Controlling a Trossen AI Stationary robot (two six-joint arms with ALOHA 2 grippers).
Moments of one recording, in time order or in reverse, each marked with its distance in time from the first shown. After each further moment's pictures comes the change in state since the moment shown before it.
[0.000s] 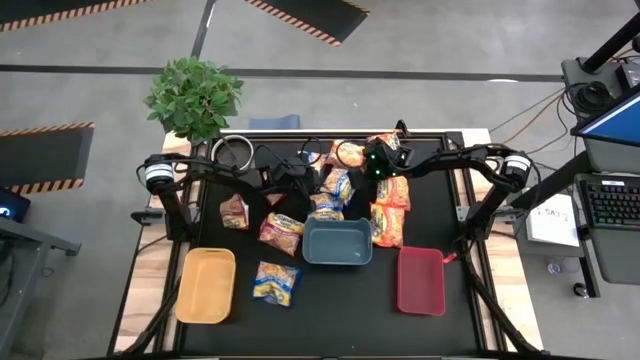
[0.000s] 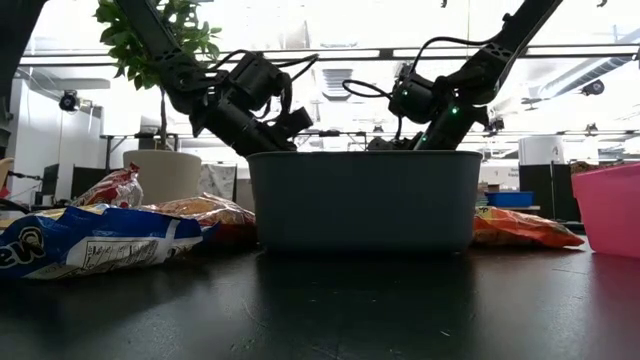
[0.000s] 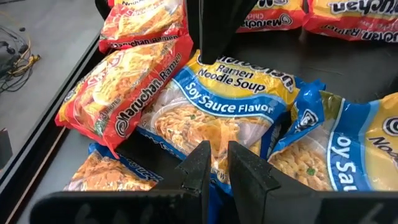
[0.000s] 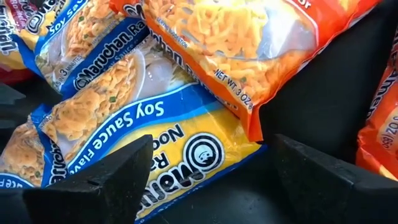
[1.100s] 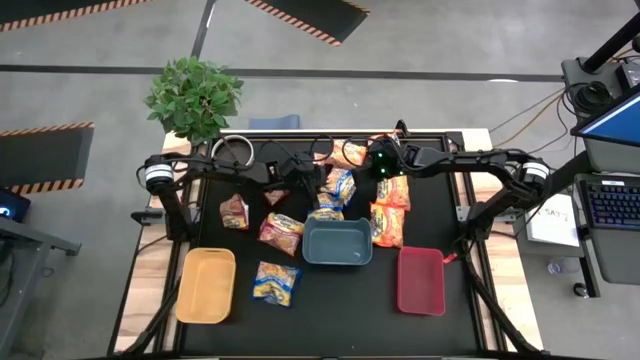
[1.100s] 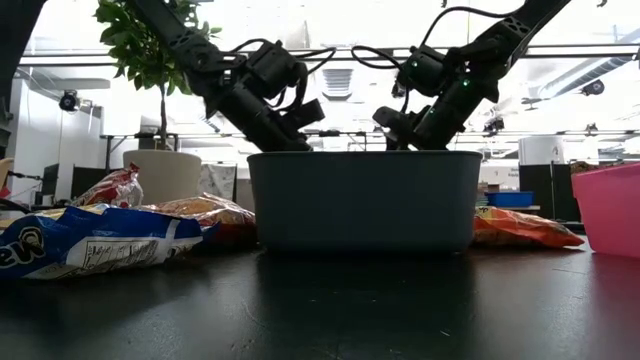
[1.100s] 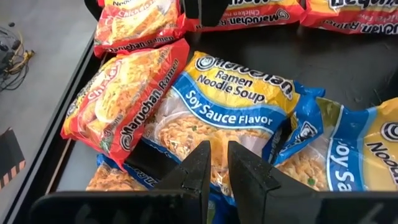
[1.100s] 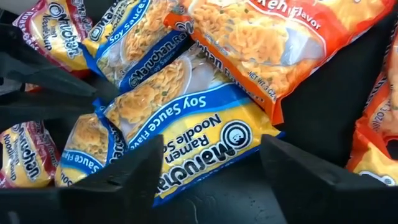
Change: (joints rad) left arm -0.015 -0.001 0.141 -0.233 -0.016 0.059; right arm 0.029 -0.141 0.002 -0.083 -0.018 0.015
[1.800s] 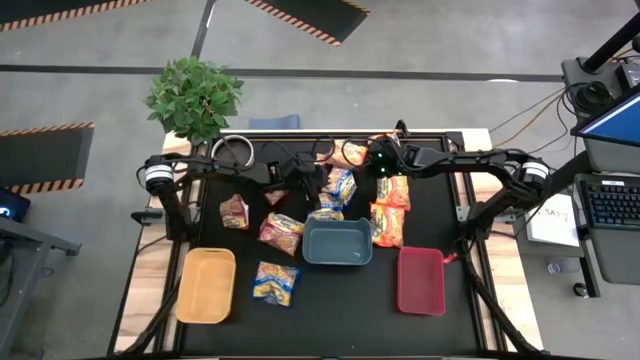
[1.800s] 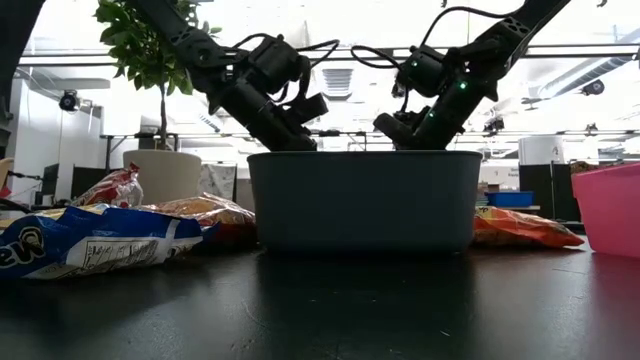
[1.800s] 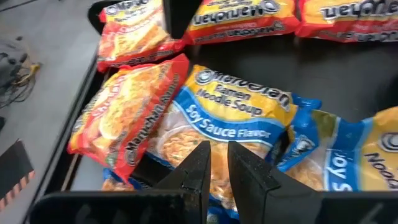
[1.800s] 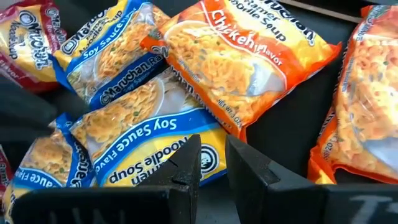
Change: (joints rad) left arm -0.013 0.000 0.022 -0.002 -0.010 0.035; right arm 0.002 0.003 -0.001 0.015 0.132 -0.092
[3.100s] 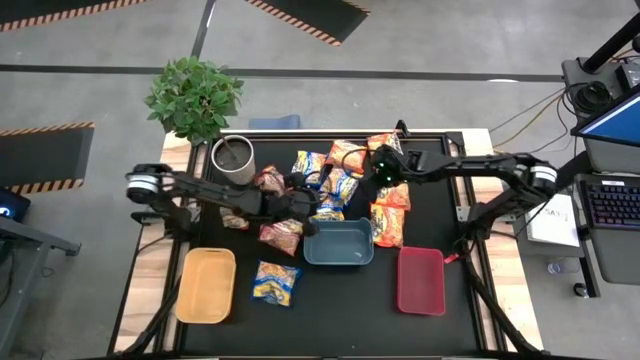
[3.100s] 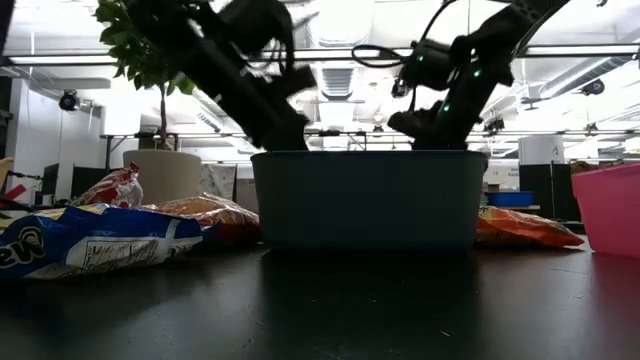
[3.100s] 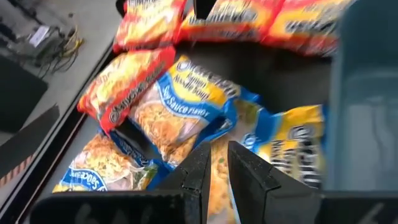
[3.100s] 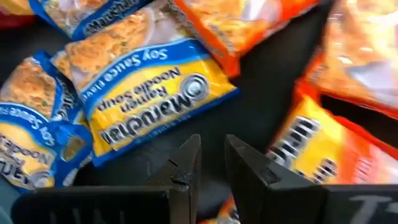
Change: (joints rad) left arm -0.268 -0.088 -0.084 -0.051 -0.392 -0.308; right arm 0.068 -0.052 -0.001 -0.208 0.003 0.013
